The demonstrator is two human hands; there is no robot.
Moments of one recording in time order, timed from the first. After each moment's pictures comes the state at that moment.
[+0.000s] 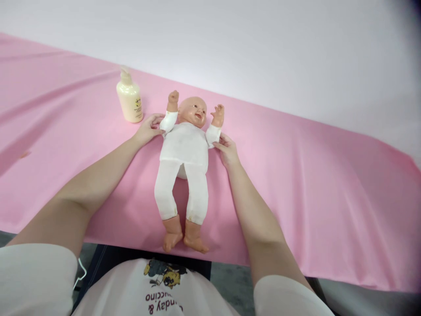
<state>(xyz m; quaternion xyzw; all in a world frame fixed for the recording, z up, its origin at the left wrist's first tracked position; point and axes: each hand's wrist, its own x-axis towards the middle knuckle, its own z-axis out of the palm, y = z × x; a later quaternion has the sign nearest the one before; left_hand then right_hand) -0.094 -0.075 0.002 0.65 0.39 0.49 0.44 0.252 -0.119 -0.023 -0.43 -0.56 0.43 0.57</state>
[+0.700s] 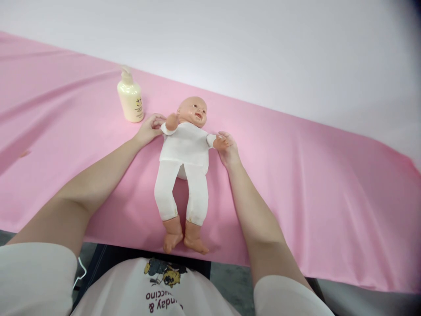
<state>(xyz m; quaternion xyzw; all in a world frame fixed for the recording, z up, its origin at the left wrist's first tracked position) -0.091 -0.077 0.000 0.64 0.36 0.50 0.46 0.252 -0.120 -0.020 -0.41 -0.51 0.47 0.59</state>
